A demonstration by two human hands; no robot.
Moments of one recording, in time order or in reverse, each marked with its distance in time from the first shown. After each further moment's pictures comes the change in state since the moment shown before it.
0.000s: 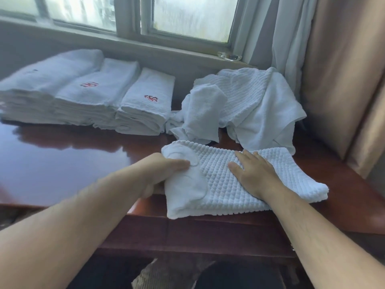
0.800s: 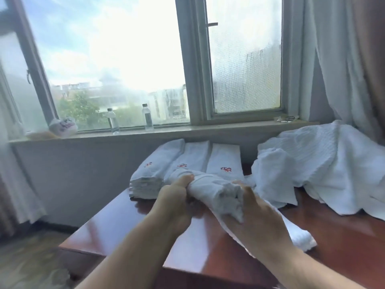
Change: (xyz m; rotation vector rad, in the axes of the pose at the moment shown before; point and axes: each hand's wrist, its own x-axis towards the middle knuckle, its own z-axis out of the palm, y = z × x) left_hand -0.128 0.069 -0.111 -0.544 0.326 0.317; right_hand -0.068 -0.221 -0.032 0.422 0.655 -0.471
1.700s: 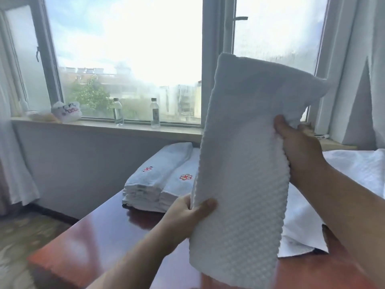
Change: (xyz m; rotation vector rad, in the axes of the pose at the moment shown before) left_hand 0.113 -0.021 -0.031 0.426 -0.356 0.258; right_hand 0.225 0.041 -0.006 1.140 0.188 0.495
